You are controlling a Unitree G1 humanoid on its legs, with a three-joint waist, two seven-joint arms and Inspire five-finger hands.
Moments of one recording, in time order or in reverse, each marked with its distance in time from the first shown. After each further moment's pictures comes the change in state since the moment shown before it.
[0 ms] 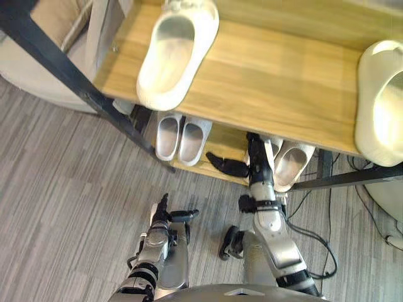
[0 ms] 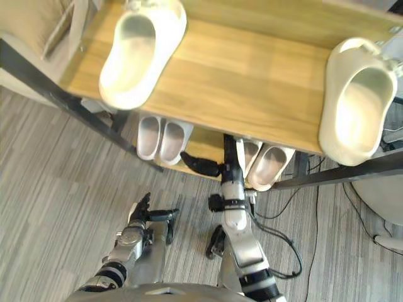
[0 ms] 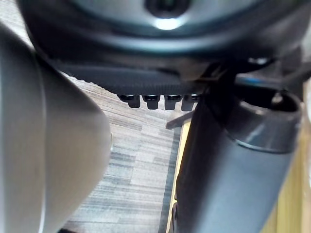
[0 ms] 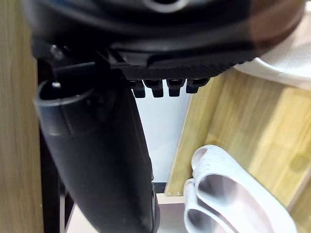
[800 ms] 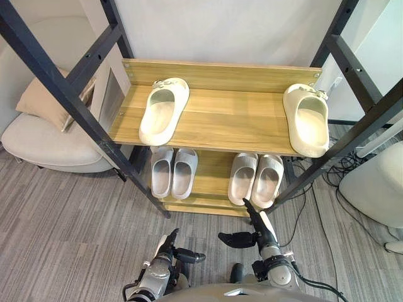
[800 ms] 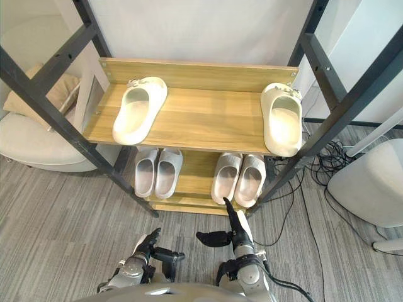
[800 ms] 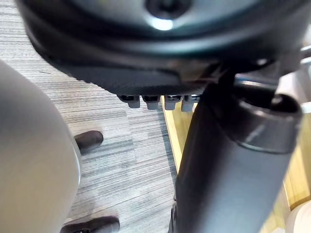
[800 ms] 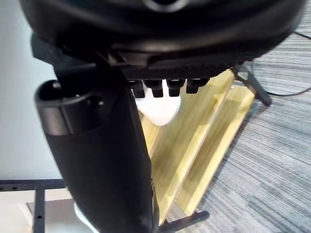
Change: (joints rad) left arm 0.127 0.027 -0.163 0.070 0.069 -0.001 -0.037; right arm 0.215 -0.024 -0.103 0.433 -0.083 0.002 0.145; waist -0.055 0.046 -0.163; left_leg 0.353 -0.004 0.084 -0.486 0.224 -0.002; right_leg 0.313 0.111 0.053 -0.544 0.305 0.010
